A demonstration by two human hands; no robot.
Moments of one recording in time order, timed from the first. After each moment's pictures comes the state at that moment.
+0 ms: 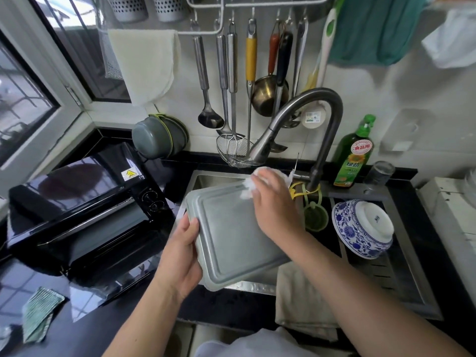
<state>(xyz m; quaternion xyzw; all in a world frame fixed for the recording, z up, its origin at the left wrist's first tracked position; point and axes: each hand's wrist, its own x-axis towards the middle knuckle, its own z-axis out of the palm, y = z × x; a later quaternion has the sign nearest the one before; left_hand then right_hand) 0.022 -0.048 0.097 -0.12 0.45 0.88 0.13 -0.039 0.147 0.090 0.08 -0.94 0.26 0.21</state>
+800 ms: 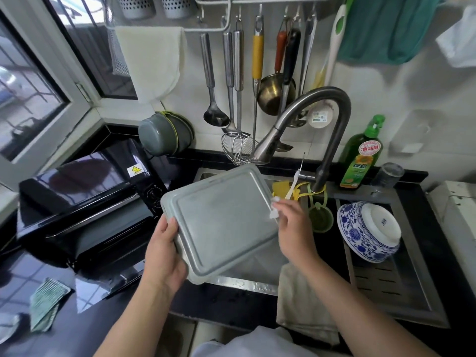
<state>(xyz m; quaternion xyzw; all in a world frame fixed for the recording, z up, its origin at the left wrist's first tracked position) 0.021 -0.071 0.090 -0.20 0.46 0.87 0.01 -0.012 0.178 0.040 -0.03 -0.89 0.42 0.15</state>
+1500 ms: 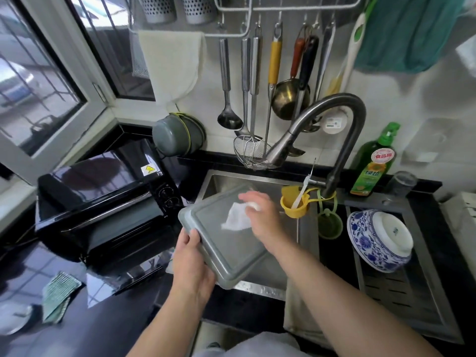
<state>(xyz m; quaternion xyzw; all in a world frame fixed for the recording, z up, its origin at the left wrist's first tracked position) 0.036 -0.039 0.089 -0.31 0.43 0.84 -0.02 -0.051 0.099 0.057 -0.03 -0.78 0.62 0.02</state>
